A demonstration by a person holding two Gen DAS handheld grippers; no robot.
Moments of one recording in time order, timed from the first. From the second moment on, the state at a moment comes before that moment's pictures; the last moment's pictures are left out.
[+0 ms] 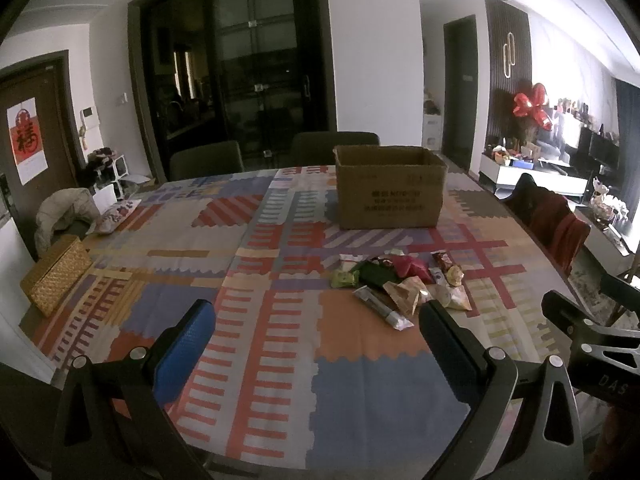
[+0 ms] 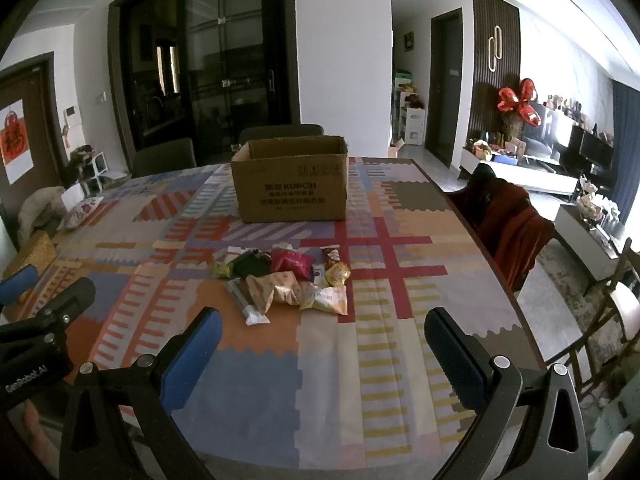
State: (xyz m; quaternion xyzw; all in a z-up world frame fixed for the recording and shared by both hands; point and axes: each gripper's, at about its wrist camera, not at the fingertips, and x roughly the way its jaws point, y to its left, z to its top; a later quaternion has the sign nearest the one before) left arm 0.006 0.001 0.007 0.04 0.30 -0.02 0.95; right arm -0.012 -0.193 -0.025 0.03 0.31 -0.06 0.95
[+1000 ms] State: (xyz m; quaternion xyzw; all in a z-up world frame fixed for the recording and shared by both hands) left arm 0.007 0.003 0.010 0.04 0.29 -0.02 0.96; right arm -0.011 -0.182 -0.013 0.01 0.30 -0.05 0.95
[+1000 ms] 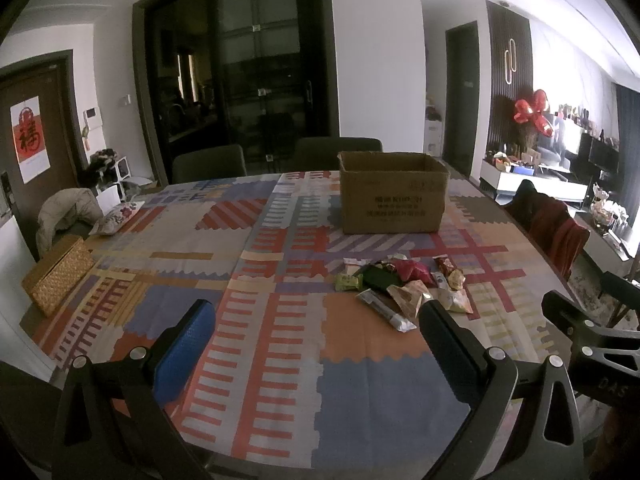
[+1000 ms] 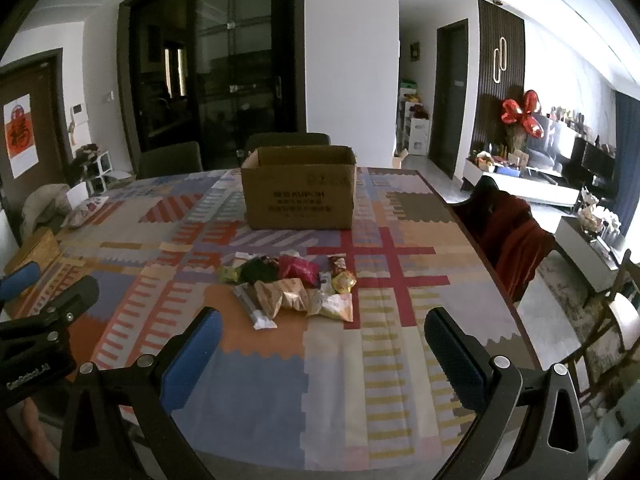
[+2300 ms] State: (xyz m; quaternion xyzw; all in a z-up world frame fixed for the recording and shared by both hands) left arm 0.006 0.007 0.011 0.04 0.29 -0.02 0.96; right arm -0.013 -0.180 -0.013 0.01 0.30 -0.05 0.95
